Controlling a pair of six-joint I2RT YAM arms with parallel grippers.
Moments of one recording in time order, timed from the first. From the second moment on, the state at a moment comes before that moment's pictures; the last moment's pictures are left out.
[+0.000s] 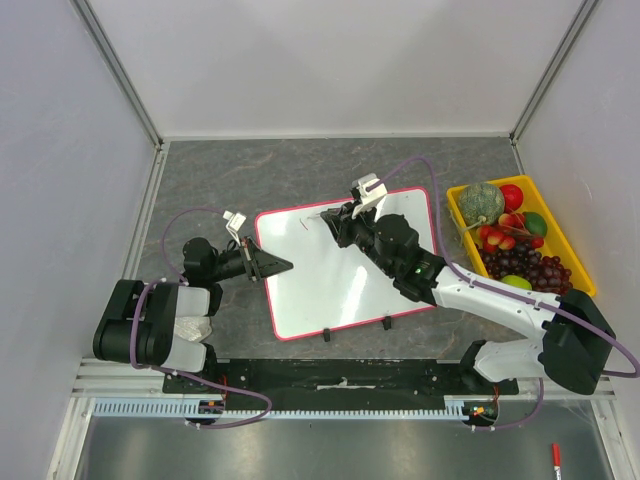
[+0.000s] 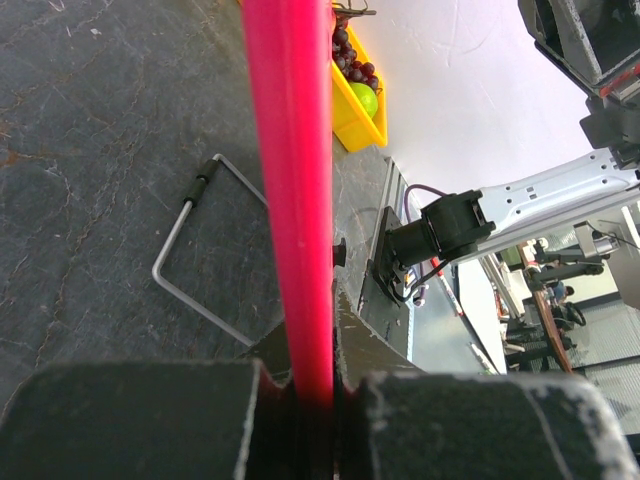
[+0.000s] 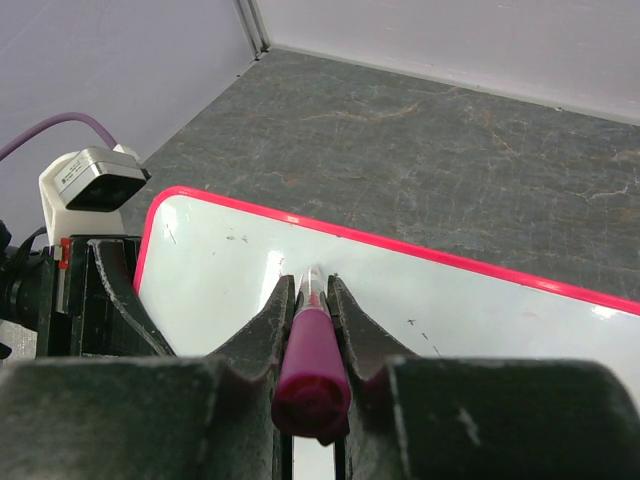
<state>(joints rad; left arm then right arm) -0.09 1.44 0.24 1.13 1.14 -0.85 0.90 1.29 0.84 0.41 0.26 0.22</state>
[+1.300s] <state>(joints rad) -0.09 1.44 0.24 1.13 1.14 -0.85 0.90 1.26 0.76 0.43 0.18 0.27</state>
